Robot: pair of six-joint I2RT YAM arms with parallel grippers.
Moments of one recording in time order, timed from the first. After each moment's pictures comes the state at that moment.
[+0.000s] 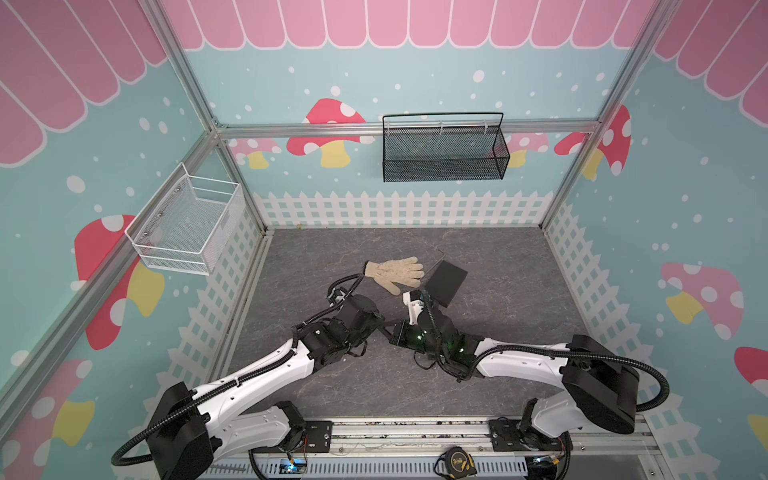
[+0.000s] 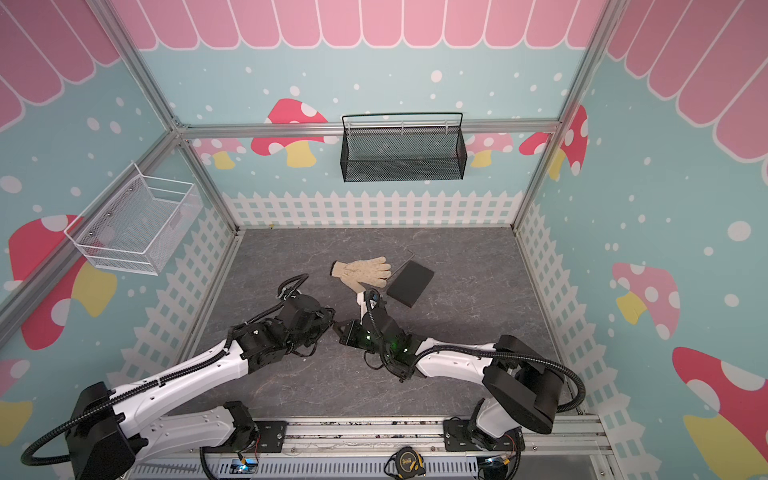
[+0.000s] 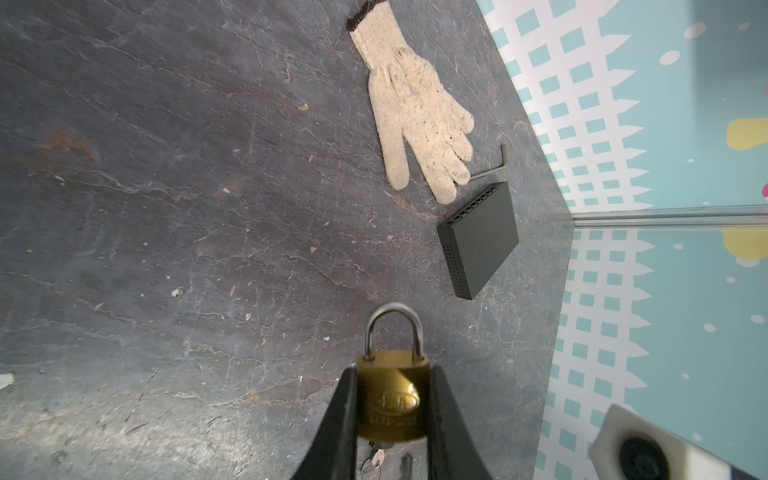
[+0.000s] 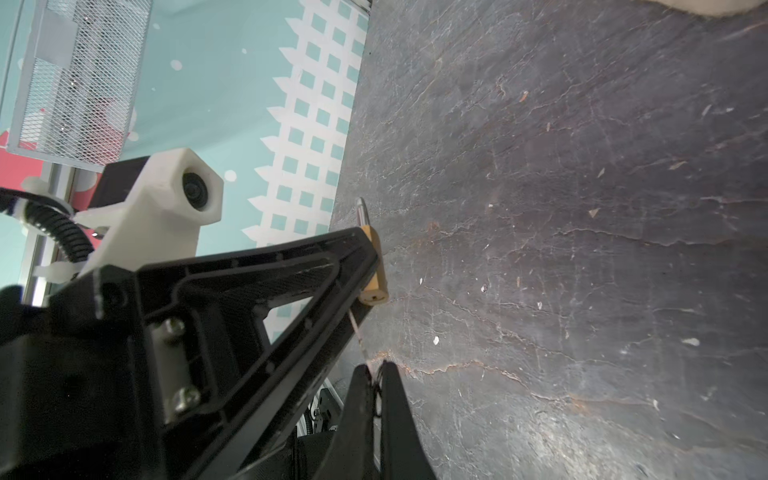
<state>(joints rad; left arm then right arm) -0.78 1.14 0.78 -0.39 -0.29 -1.38 1.00 1.49 0.72 0.39 -0.05 1.12</state>
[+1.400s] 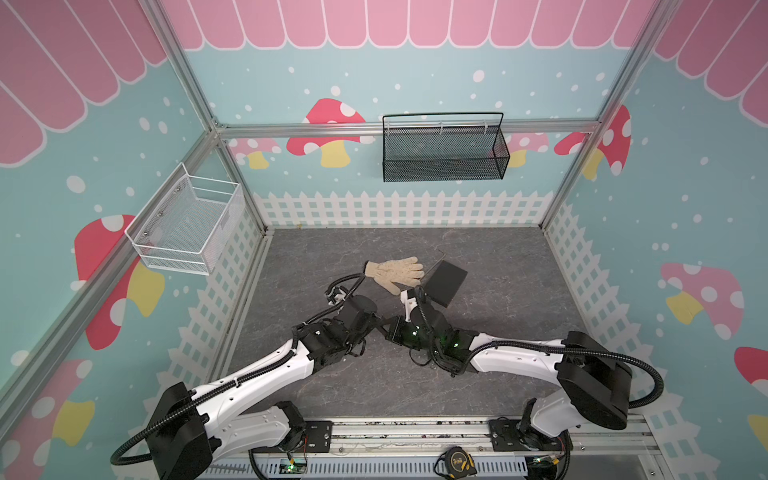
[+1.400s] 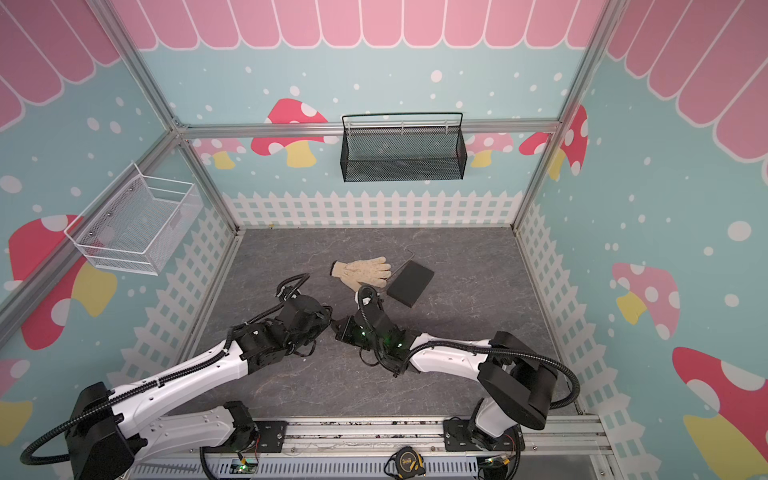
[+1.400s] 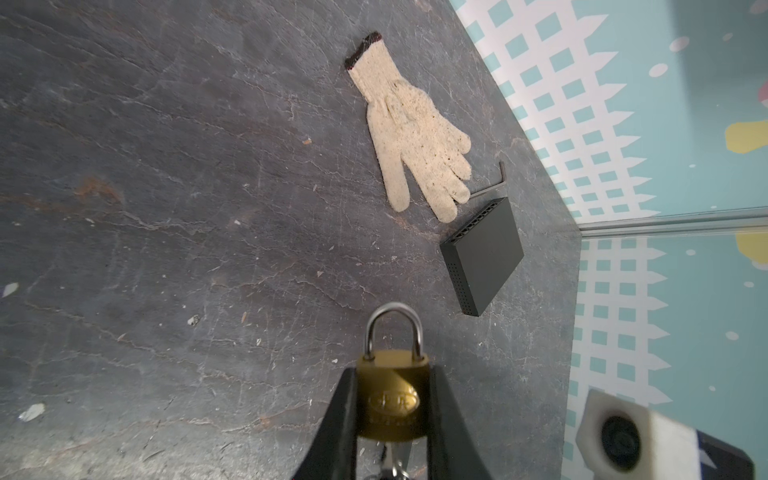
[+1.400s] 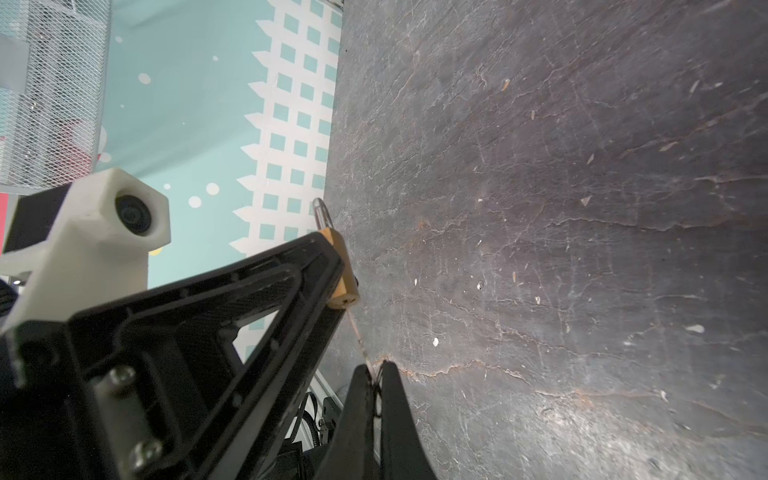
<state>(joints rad) -0.80 1.14 0.79 -0.39 -0.36 -1.33 1.00 1.52 0.80 0.30 -0.04 1.17</state>
